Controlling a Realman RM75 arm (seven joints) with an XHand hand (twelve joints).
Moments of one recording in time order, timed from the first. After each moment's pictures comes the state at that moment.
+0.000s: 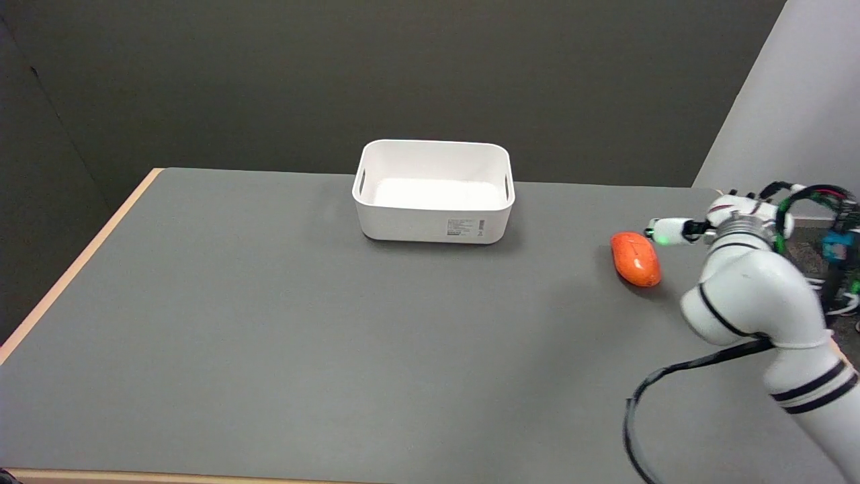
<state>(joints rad) 0.05 -0.99 1.53 -1.86 -0.62 1.32 -2.06</state>
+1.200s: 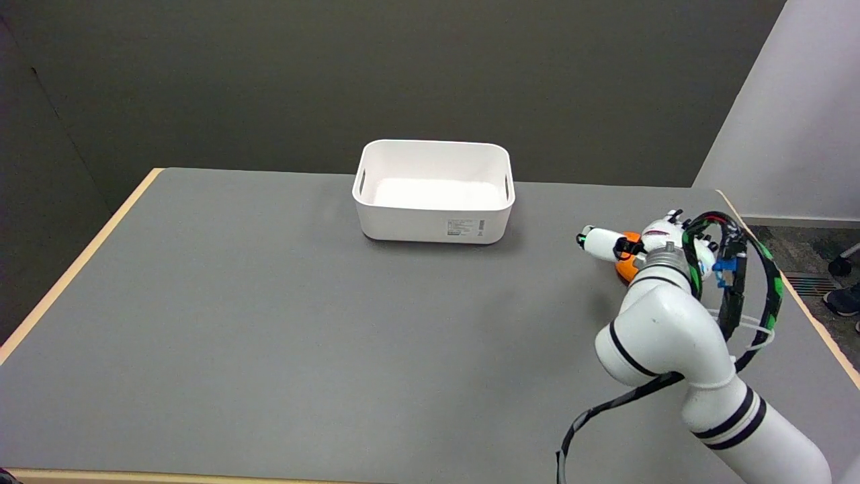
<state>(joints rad) 0.13 -1.19 1.22 -1.91 -0.81 1.56 -1.70</state>
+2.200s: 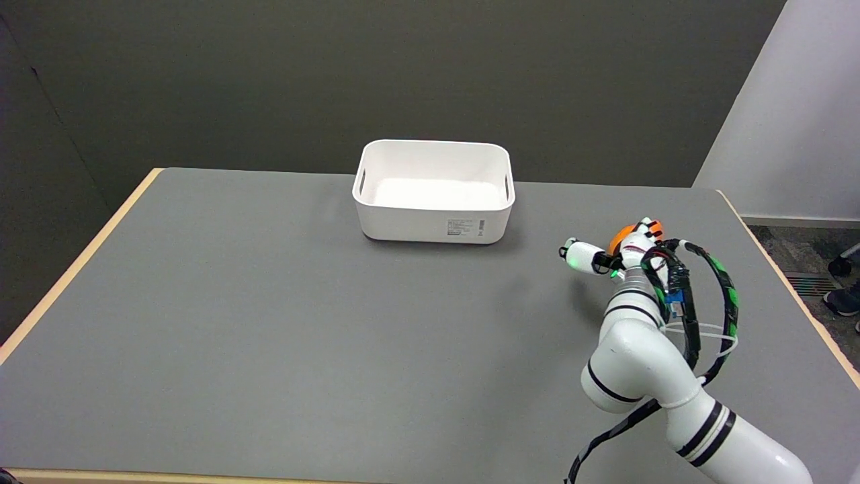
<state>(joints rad) 0.10 -1.20 1.16 -1.66 -0.91 1.34 -1.17</state>
